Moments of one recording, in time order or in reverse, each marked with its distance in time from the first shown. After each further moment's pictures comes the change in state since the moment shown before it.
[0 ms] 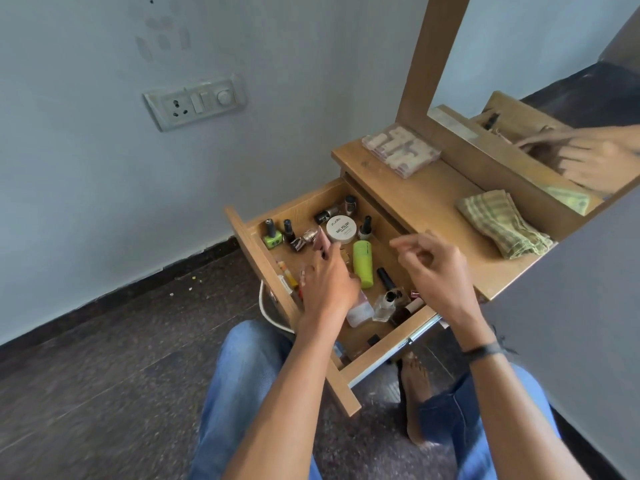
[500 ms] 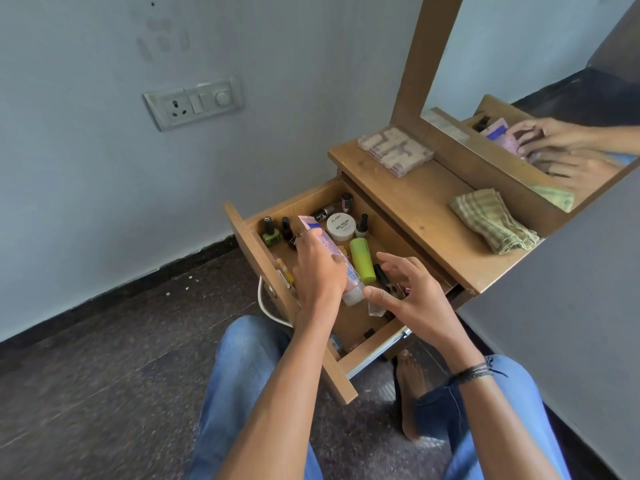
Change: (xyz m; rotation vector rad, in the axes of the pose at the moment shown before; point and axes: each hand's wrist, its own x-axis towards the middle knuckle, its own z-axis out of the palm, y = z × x) left_hand -0.004 0.008 -0.013 -0.292 0.346 -0.070; right_hand -0.037 0.017 0.014 -0.059 -0.245 0.042
